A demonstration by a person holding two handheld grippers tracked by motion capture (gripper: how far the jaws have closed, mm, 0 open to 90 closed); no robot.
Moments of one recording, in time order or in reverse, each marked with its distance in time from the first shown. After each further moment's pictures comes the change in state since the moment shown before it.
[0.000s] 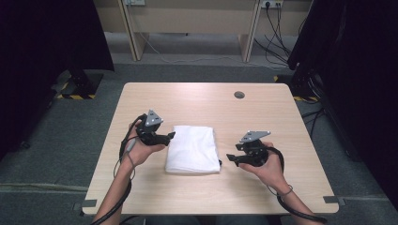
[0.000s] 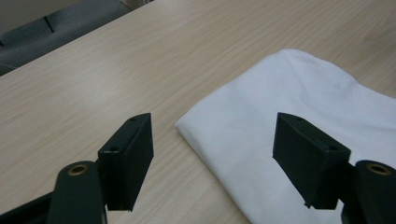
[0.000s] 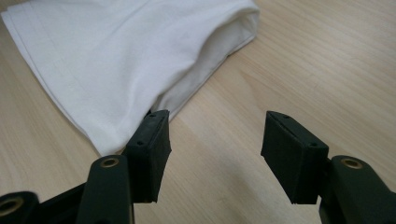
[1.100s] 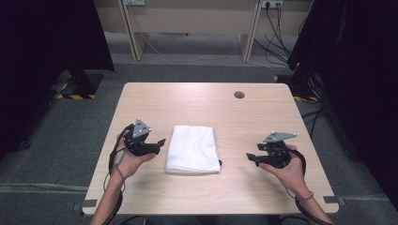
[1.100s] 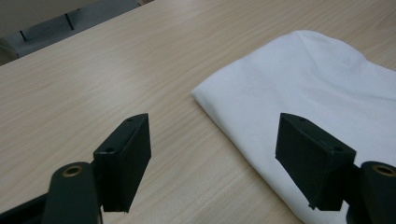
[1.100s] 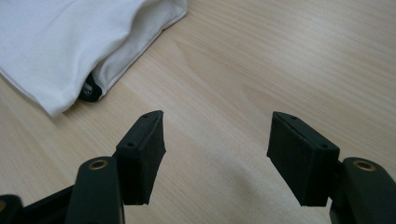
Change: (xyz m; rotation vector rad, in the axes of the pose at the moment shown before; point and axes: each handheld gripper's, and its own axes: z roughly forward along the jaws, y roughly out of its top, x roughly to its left) left arm 0.003 -0.033 -0.026 -0.019 0.054 -0.031; right arm -0.035 -0.033 -0.037 -0.021 -0.077 0.095
